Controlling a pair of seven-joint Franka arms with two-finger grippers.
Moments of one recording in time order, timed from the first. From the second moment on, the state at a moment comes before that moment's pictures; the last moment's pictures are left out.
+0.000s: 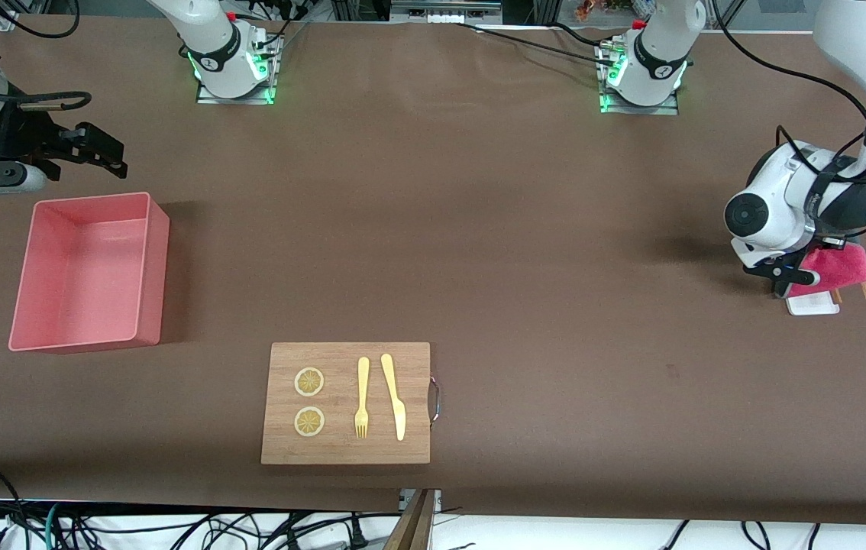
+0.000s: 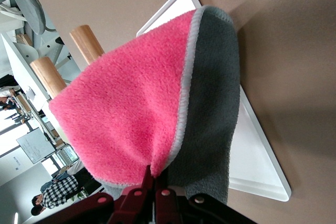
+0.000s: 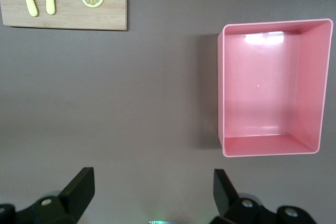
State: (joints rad) left arm 0.21 0.33 -0.04 -2.23 1.21 2.09 -0.35; right arm 0.06 0.01 0.05 -1.57 0.02 1.52 0.06
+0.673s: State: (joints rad) left arm 0.21 0.25 -0.06 -2.16 0.99 2.02 -0.17; right arm 0.06 0.01 0.05 -1.57 0.02 1.52 0.06
